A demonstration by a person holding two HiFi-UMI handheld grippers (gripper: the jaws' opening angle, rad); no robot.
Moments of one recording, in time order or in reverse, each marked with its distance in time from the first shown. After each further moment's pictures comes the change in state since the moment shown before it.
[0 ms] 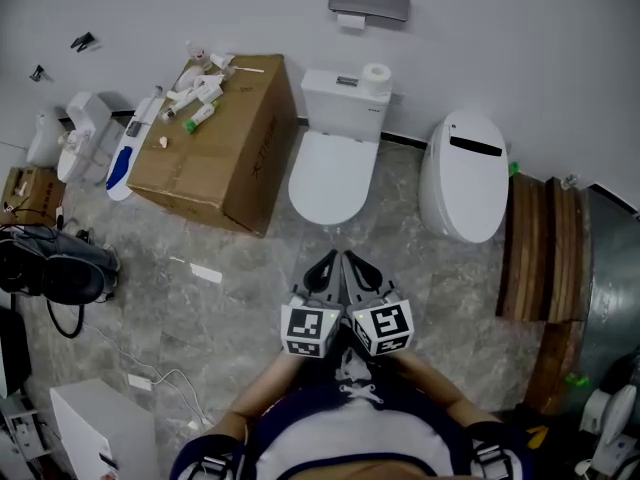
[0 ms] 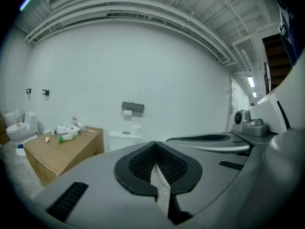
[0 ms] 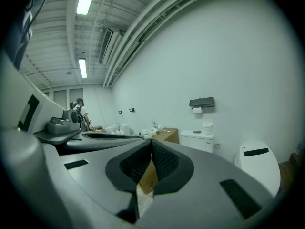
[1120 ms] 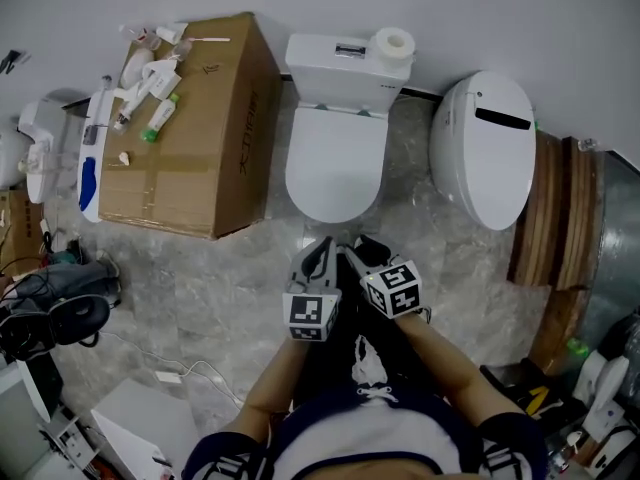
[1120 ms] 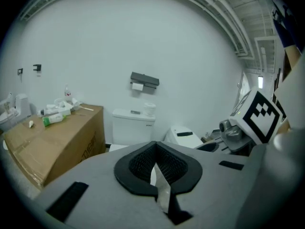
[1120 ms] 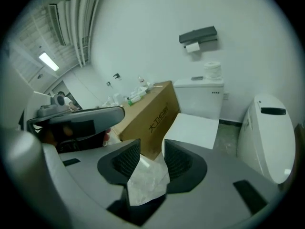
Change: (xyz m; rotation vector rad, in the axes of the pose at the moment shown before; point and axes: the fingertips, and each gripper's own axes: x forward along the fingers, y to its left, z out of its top) left arm 0.188 0.161 -0.073 -0.089 0.236 -0.042; right arm 0.218 -0.112 -0.133 0.259 0.544 0.055
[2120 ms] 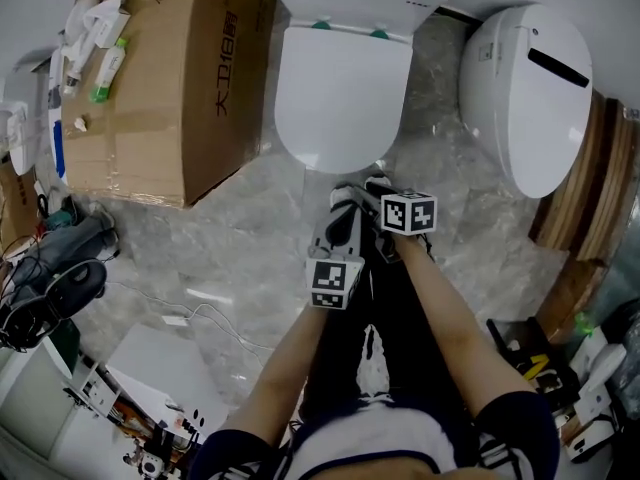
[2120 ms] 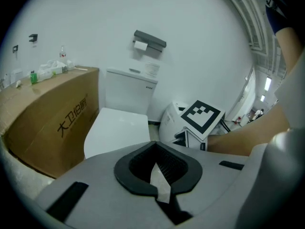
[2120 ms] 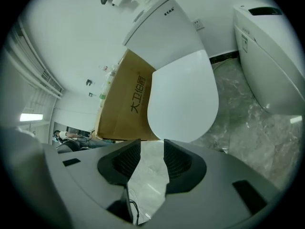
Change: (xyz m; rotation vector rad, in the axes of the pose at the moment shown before) left arm 0.118 -0.009 -0.165 -0.101 0.237 -0.044; right arm 0.166 -0.125 -0.141 0.527 0.247 0.128
